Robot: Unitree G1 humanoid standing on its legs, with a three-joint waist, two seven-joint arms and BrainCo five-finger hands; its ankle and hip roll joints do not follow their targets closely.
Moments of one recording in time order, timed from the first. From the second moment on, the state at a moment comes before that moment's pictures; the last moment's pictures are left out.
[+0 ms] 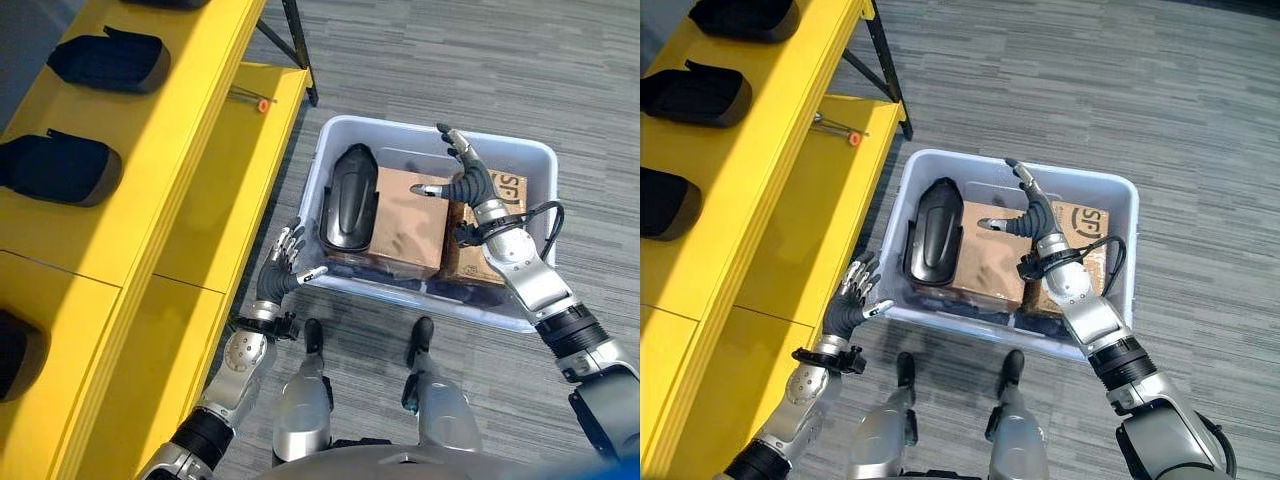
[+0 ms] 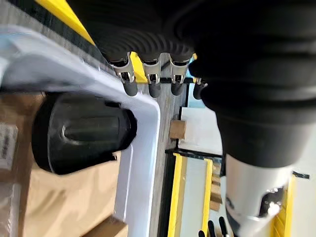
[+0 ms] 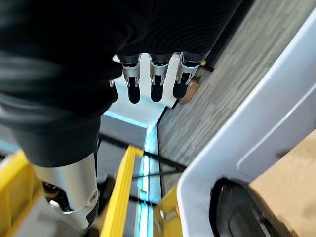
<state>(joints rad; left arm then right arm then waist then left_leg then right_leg) -0.03 0.38 -0.40 0.22 -0.49 -0.48 0.13 -0.55 -0.57 0.41 0.19 0.01 -0.09 -0.21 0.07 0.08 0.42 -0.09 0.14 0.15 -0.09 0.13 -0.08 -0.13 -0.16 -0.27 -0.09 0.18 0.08</state>
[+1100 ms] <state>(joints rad) -0.16 0.49 -0.46 0.07 -0.48 -0.46 0.20 -0.95 -0.55 0.57 0.67 -0.17 0.01 -0.25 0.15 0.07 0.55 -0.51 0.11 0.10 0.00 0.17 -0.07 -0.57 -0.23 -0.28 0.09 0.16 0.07</state>
